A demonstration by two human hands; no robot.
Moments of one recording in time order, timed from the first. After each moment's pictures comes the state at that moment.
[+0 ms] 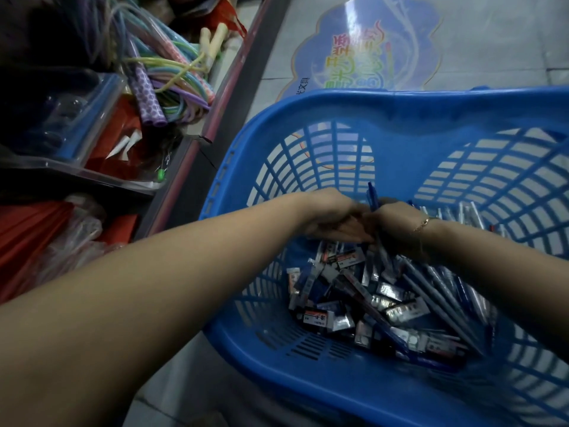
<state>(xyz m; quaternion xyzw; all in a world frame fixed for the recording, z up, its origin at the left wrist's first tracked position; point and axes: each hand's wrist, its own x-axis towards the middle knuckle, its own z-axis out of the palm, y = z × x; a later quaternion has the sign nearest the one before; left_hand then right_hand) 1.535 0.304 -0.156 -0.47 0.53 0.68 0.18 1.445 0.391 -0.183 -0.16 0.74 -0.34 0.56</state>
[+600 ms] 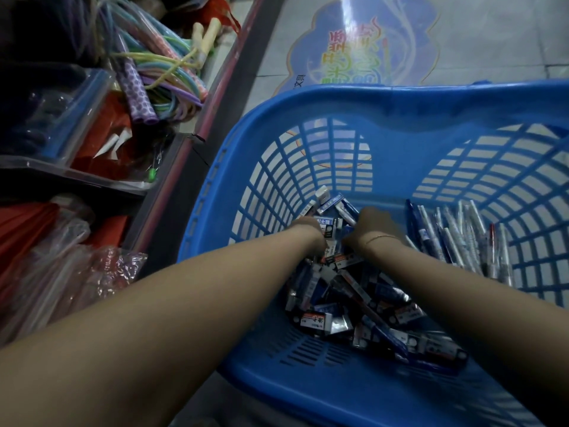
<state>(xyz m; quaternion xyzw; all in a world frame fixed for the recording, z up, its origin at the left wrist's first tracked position) 1.554 0.303 -0.211 -0.45 0.79 0.19 0.36 1.469 0.372 -0.224 -0.31 0.88 -0.11 0.35</state>
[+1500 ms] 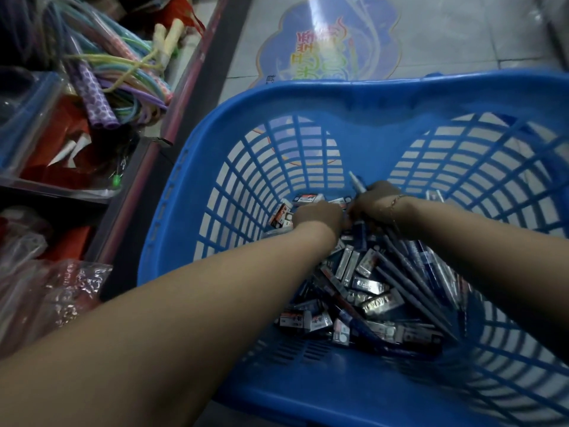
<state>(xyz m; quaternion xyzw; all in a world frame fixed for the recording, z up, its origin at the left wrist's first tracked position) 1.507 0.330 -0.217 -0.35 0.90 0.09 0.25 1.416 0.388 -0.190 -0.19 0.84 -0.22 0.45</state>
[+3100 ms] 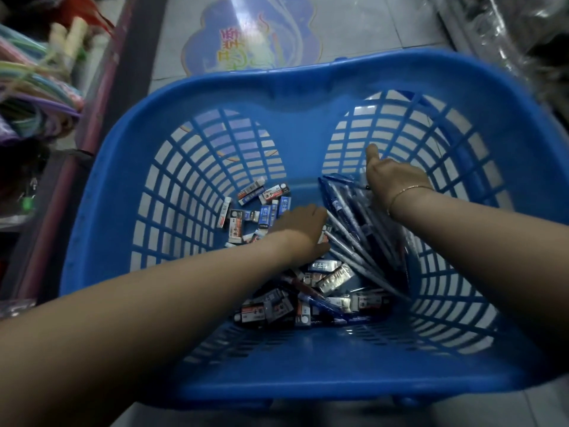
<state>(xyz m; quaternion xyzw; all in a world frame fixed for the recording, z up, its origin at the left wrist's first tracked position) 1.514 0.369 -0.227 -0.11 0.96 0.17 0.21 1.367 0.465 -0.199 -0.37 0.91 0.11 0.14</state>
